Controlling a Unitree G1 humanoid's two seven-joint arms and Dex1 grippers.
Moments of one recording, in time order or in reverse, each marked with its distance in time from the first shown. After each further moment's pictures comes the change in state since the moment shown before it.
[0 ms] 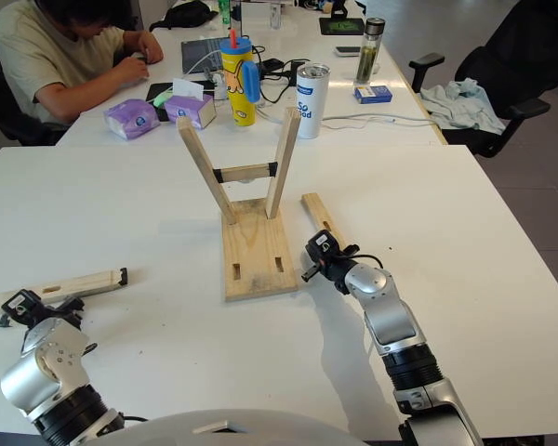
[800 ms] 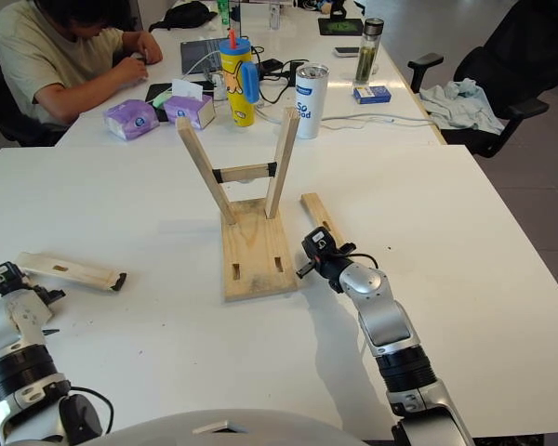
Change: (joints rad) left arm -0.145 0.469 -0.163 0.543 0.068 -0.077 -0.214; right arm 0.006 0.043 -0.003 -0.039 0.001 0.026 -0.046
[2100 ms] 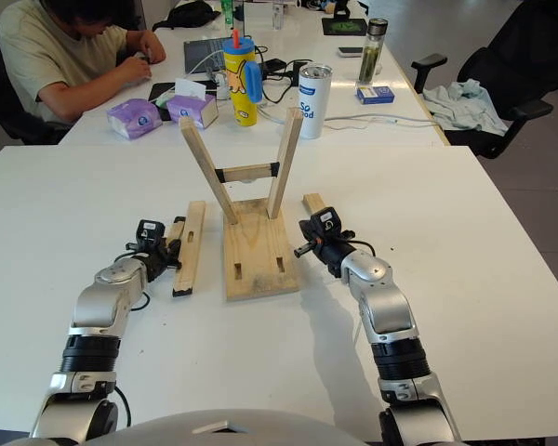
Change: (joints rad) left arm 0.020 -0.114 -0.510 -0.055 -0.026 -0.324 -0.398; right arm -0.049 0.085 -0.117 -0.005 0.158 -0.010 -0.009
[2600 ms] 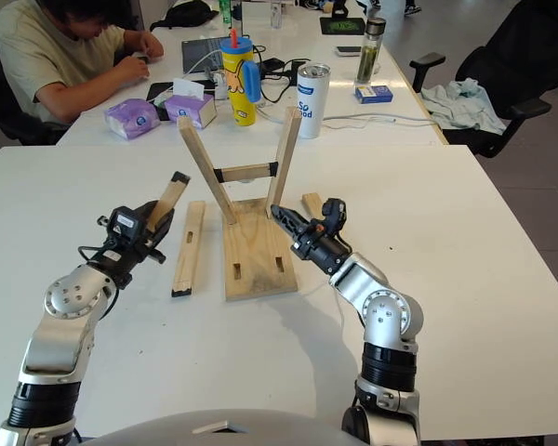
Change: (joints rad) left arm 0.213 0.165 -0.070 -0.426 0.074 -0.471 -0.174; right arm 0.002 0.271 -0.364 -0.169 0.781 0.448 -0.097
